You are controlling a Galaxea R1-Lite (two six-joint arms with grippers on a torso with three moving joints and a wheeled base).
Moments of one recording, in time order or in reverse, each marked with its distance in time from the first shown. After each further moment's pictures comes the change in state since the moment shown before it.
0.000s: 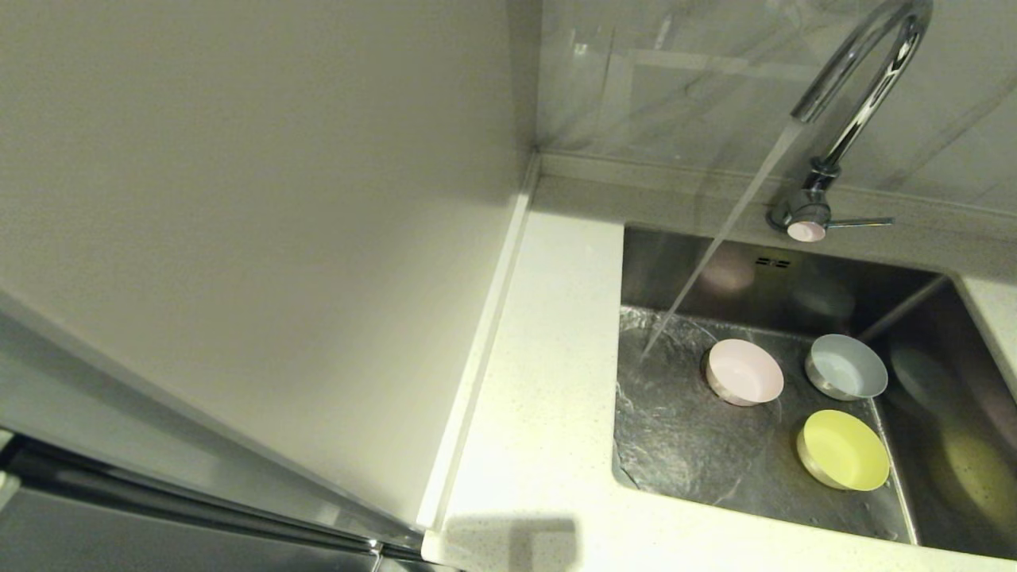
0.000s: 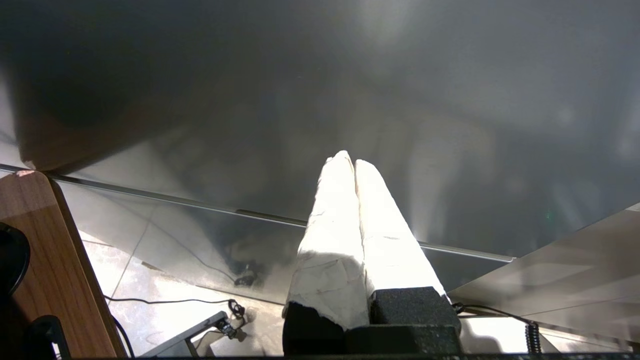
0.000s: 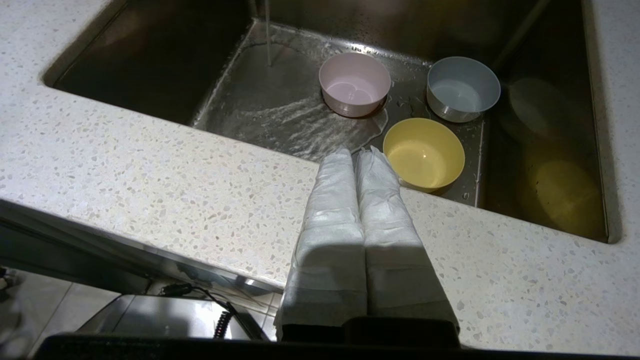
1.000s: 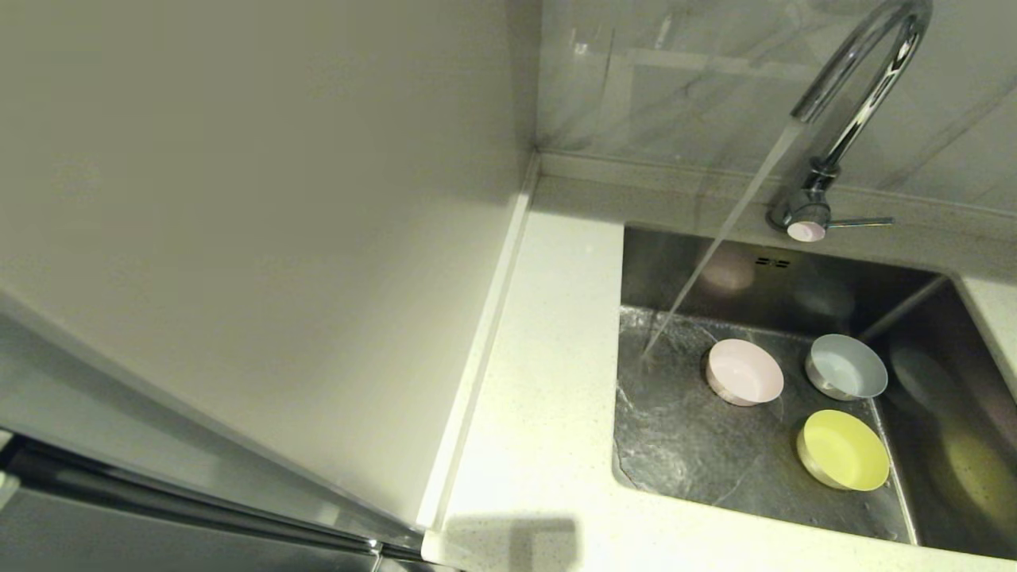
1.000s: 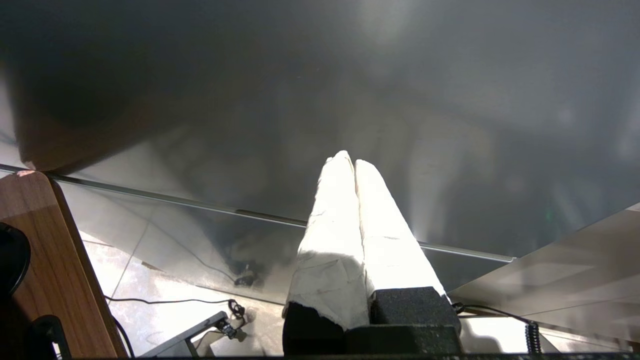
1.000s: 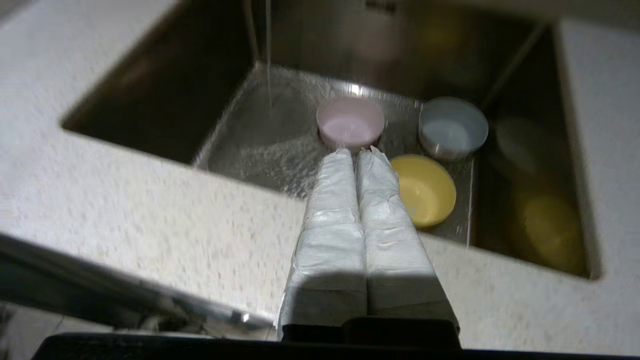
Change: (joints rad) left arm 0.000 0.000 0.000 0.000 0.000 0.000; right arm 0.000 0.000 -0.032 -0.090 0.007 -0.006
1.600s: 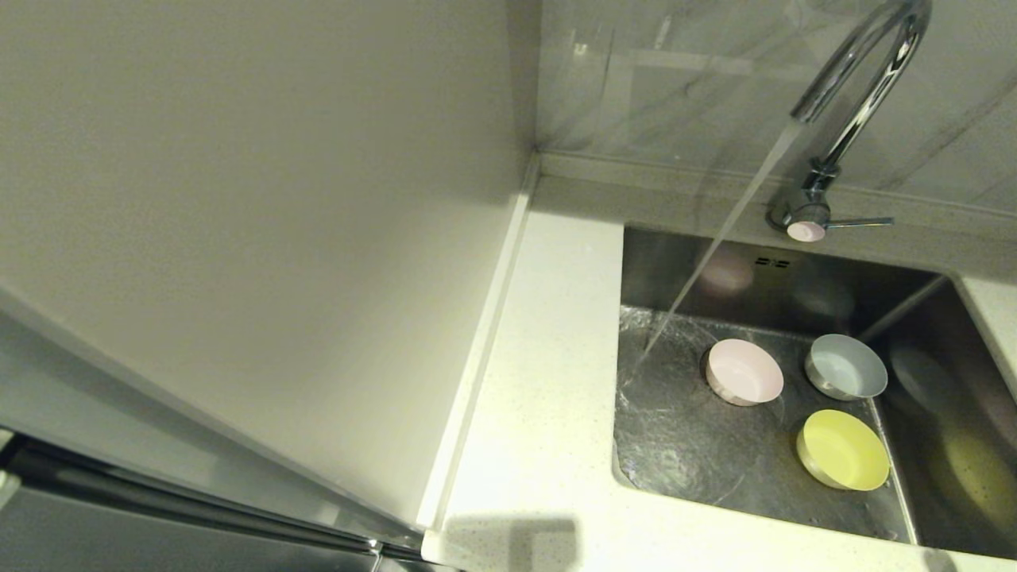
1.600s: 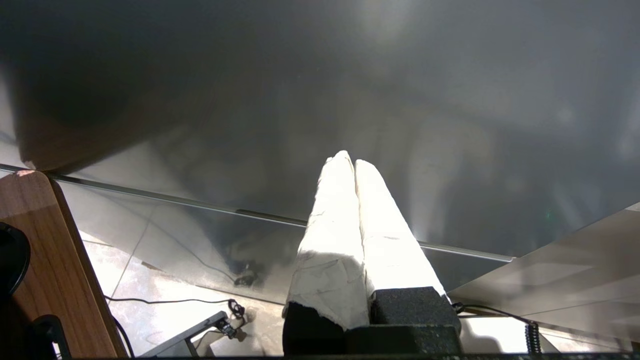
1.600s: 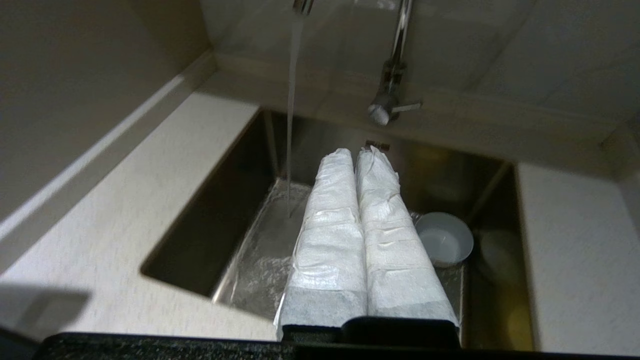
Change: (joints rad) left arm 0.000 0.000 0.000 0.000 0.000 0.000; right arm -0.002 0.210 -0.506 0.142 0.035 0.043
